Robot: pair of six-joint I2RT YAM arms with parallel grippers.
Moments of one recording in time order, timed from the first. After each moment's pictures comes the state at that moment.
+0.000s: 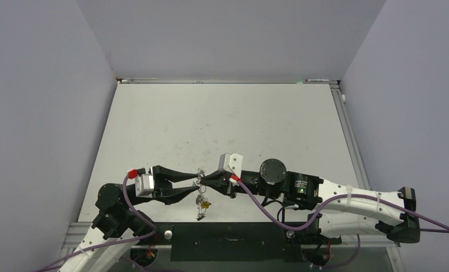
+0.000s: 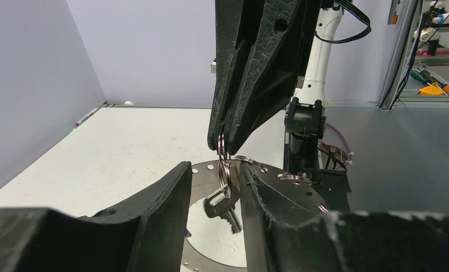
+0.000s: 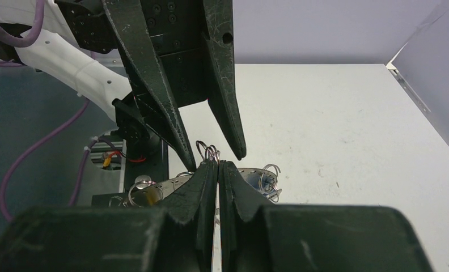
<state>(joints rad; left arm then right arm) -0.64 0.24 0.41 0.19 0.70 -0.18 1.32 1.04 0.95 0.02 -0.09 -0.12</state>
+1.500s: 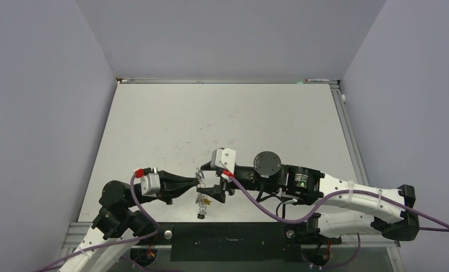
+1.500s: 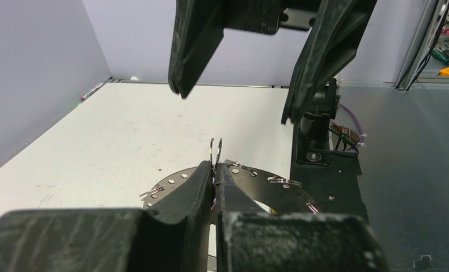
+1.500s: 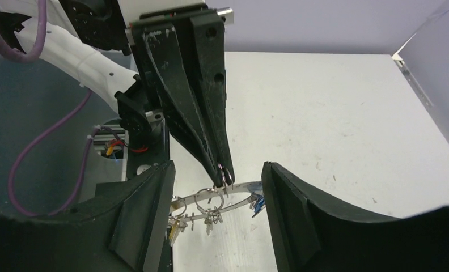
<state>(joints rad) -0.64 0.23 0.41 0.08 0.68 -0.11 1.32 1.09 1.08 -0.12 -0.11 -0.13</state>
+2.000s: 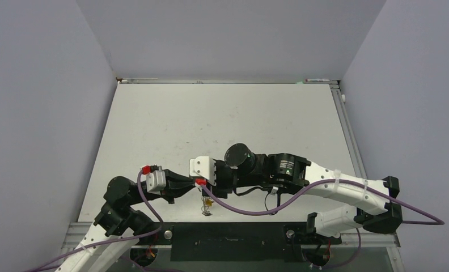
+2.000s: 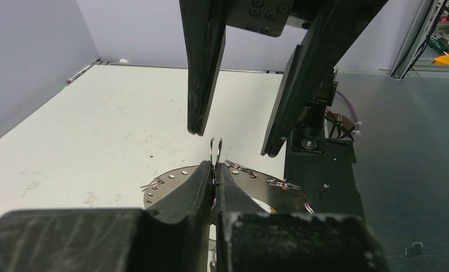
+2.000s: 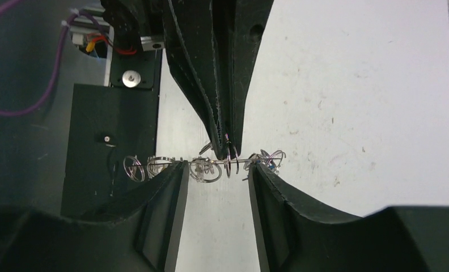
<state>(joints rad) -0.64 0.28 0.41 0.05 0.69 -0.09 1.32 1.30 1.43 -0.64 -0.12 -0.34</state>
